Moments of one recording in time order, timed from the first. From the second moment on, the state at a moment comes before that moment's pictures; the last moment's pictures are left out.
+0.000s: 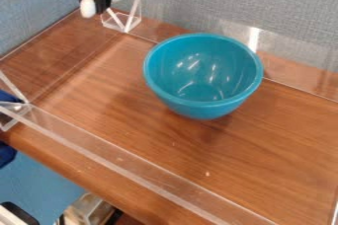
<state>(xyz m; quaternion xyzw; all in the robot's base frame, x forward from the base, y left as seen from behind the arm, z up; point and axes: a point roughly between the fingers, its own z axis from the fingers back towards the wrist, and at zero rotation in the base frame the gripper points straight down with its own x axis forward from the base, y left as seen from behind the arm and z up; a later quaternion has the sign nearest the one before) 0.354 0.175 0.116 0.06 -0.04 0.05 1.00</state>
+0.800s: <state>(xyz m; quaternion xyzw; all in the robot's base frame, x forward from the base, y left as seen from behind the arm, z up) 0.385 0.193 0.088 0.07 -0.02 0.06 1.00</state>
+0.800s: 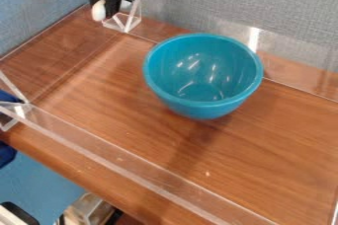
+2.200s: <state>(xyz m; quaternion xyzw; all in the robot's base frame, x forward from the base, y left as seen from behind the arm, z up) 0.403 0.186 0.078 0.10 0.00 0.10 0.99</state>
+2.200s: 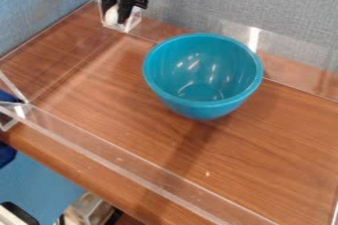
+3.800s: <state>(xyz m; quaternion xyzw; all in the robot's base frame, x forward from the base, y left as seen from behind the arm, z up) 0.337 -0.040 0.140 0.06 -0.03 -0.14 0.99</state>
